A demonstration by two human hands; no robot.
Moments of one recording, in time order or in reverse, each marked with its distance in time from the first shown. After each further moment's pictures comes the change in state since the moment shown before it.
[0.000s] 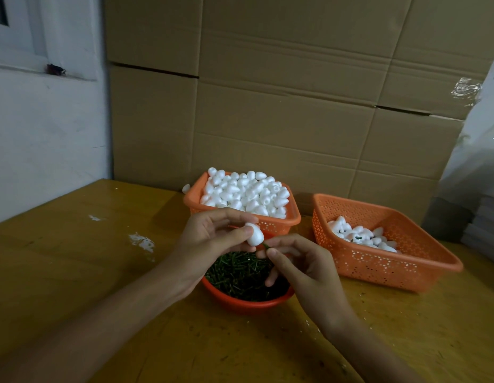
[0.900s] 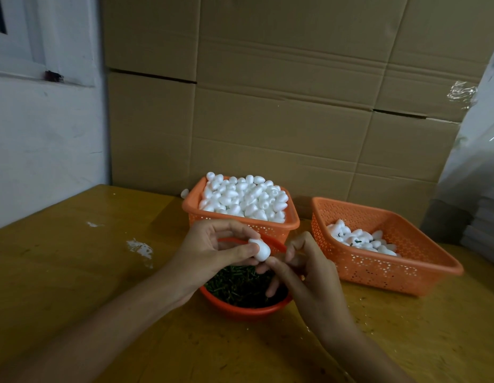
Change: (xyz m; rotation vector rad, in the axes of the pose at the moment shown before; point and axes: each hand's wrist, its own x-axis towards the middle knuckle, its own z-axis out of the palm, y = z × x) left_hand 0.001 -0.001 -0.002 0.080 -0.079 -0.045; right_hand -0.003 -0.001 0.001 -0.173 0.044 -0.178
